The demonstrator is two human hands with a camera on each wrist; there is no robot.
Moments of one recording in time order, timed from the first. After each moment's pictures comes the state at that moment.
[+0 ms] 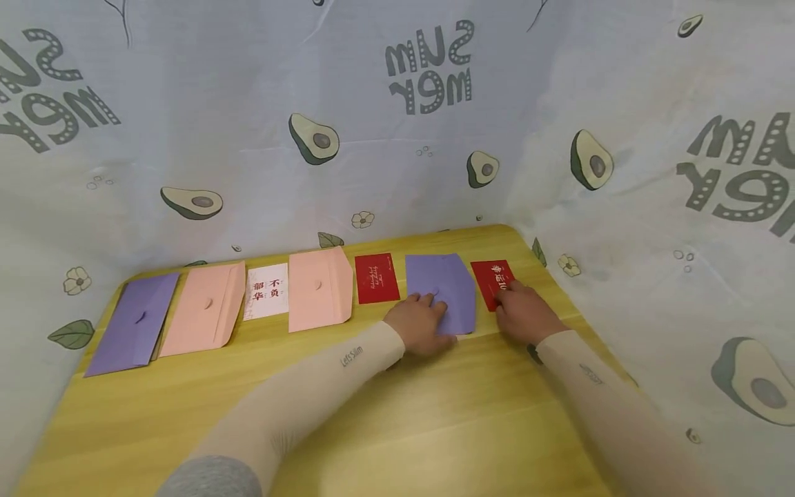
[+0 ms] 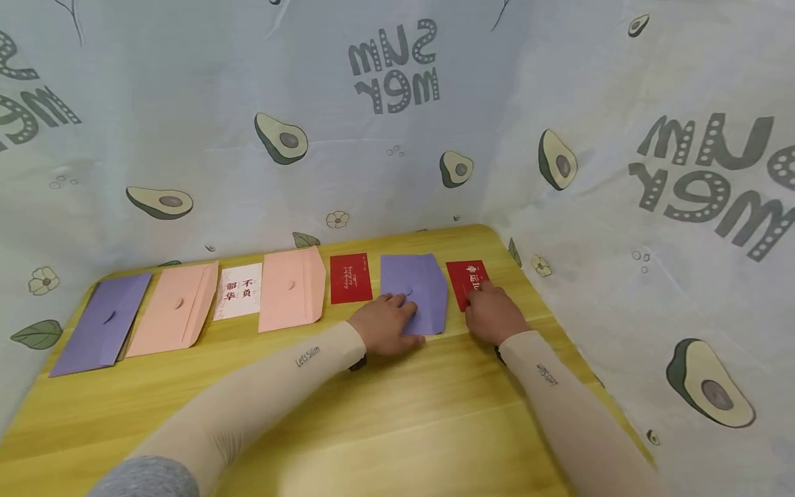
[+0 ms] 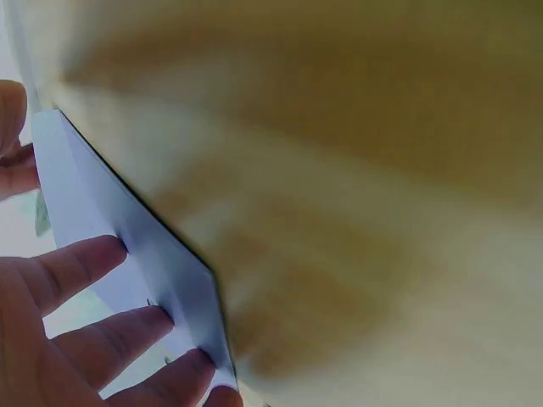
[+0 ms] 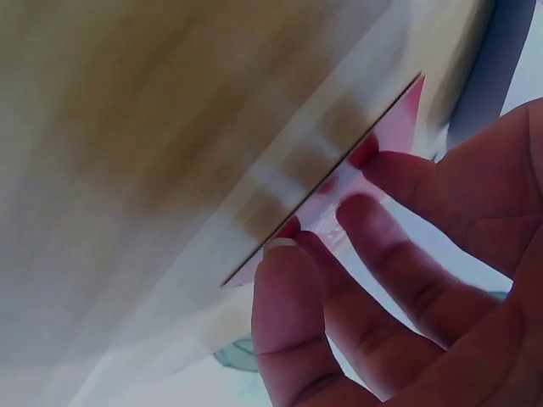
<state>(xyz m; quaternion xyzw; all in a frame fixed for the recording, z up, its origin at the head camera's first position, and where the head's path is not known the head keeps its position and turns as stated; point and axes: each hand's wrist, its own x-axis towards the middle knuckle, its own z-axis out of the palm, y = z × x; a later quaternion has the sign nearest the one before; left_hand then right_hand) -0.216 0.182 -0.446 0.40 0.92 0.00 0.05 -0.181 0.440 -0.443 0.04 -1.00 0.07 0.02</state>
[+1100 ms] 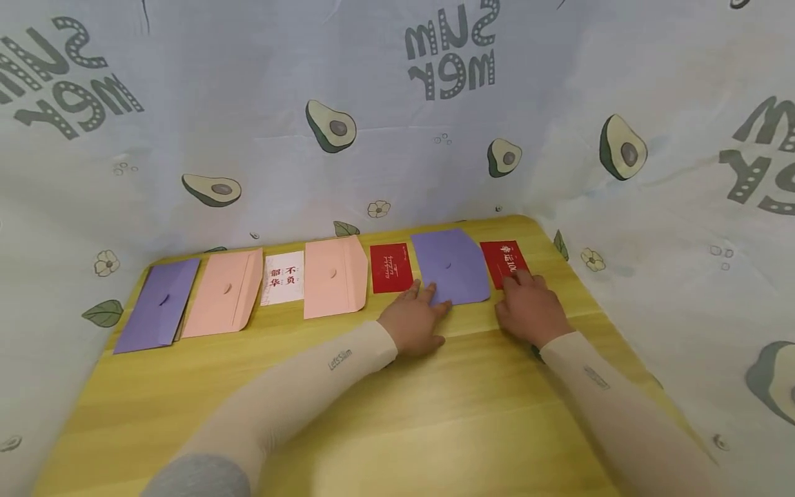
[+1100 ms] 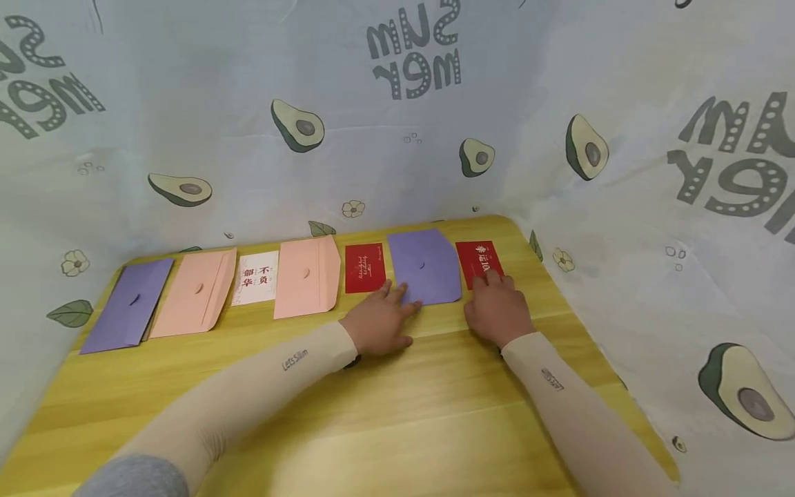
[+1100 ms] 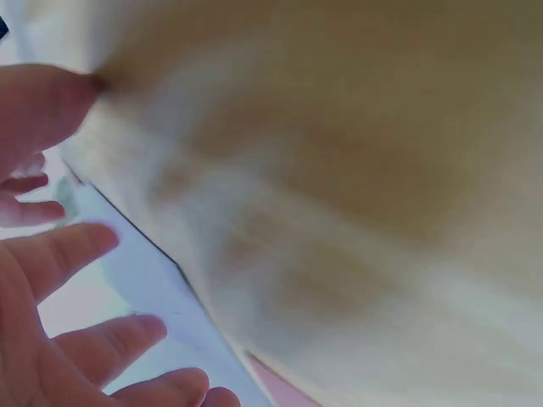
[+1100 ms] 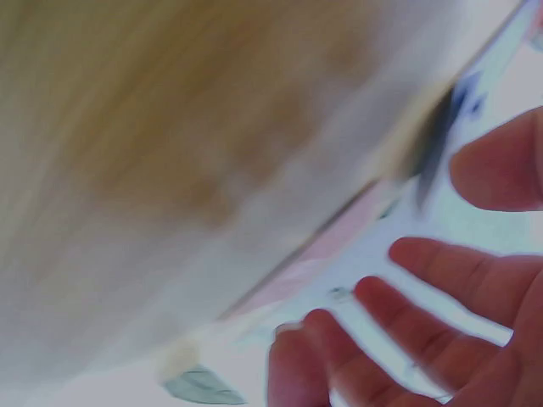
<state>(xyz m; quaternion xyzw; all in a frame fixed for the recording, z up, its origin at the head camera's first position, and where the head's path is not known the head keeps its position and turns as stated) -0.212 0.150 -0.452 0.39 0.92 -0.01 0.04 -0.184 0.415 -0.452 0.04 -1.00 0.05 0.07</state>
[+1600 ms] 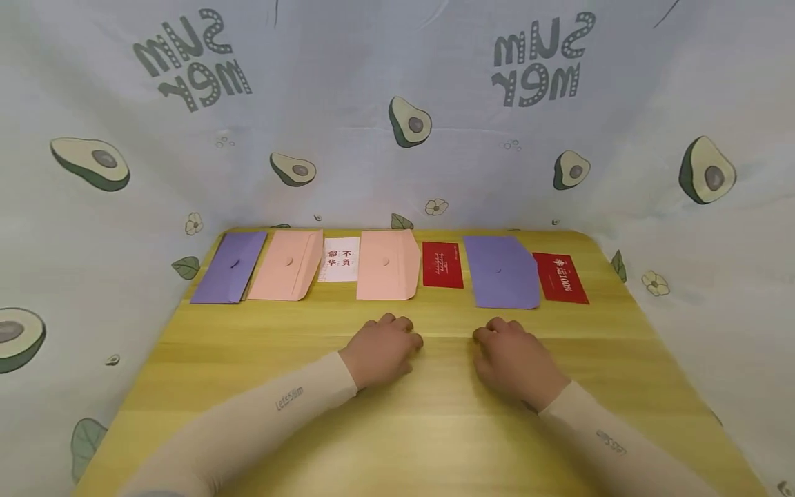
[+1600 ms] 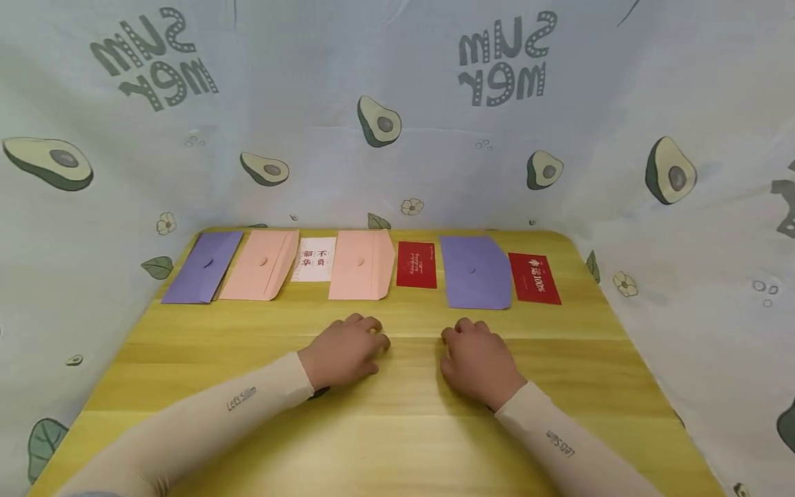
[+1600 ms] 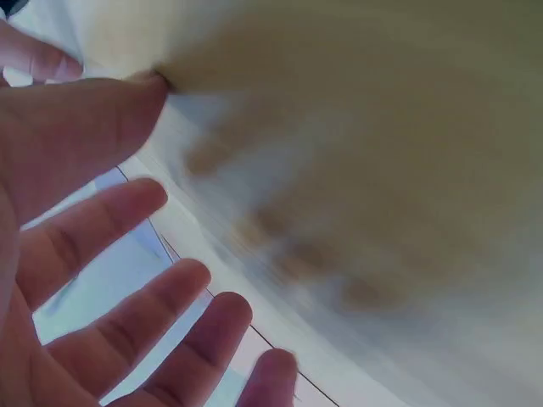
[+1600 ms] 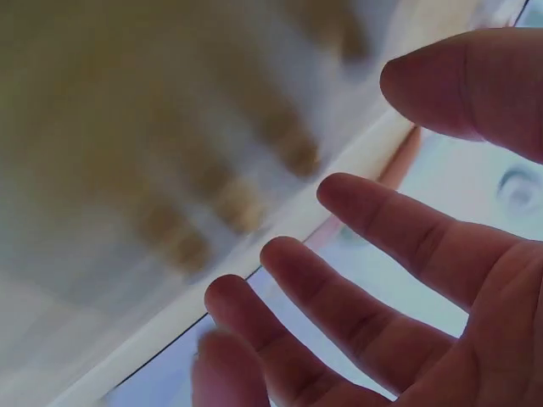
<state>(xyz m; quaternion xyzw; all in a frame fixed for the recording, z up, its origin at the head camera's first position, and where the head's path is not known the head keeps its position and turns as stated) -0.139 -0.002 -0.443 0.37 0.93 0.02 0.01 -0.122 0.279 -0.448 0.20 -0.98 0.04 0.06</state>
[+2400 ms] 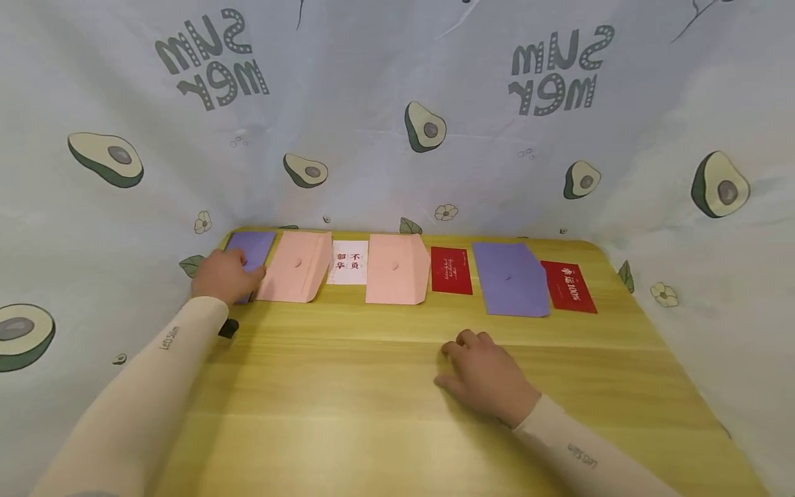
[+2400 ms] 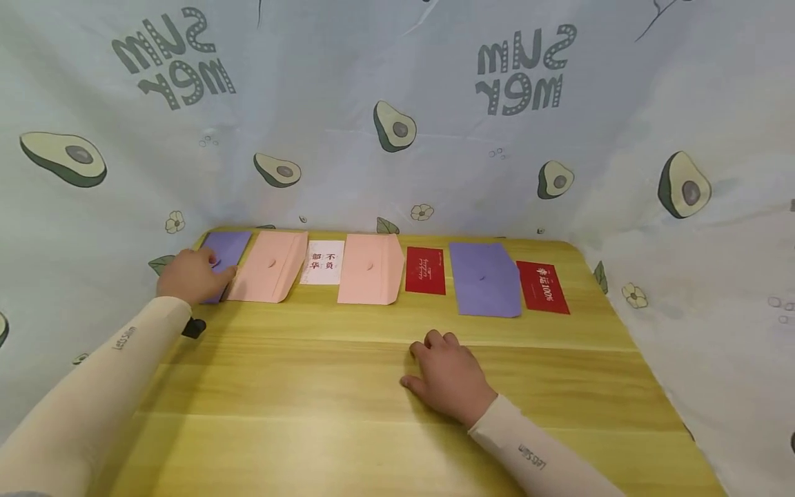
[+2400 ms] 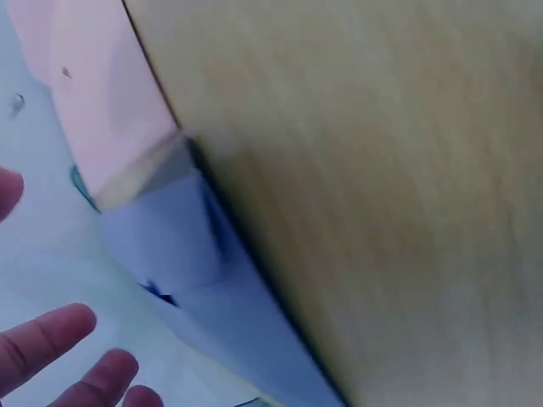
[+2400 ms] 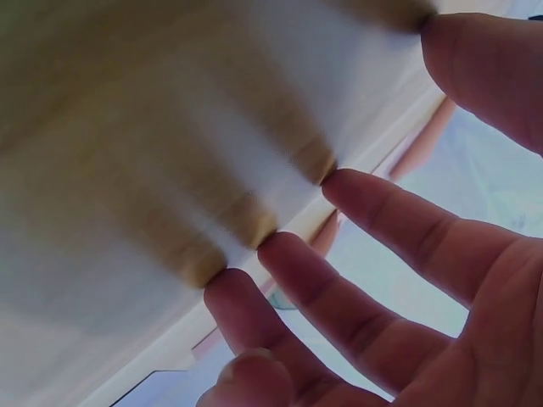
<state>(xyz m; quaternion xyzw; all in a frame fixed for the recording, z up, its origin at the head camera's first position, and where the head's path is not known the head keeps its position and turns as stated) -0.231 -0.279 -0.424 -0.03 0.98 0.18 -0.06 -0.106 0.216 -0.447 0.26 -0.96 0.05 0.04</state>
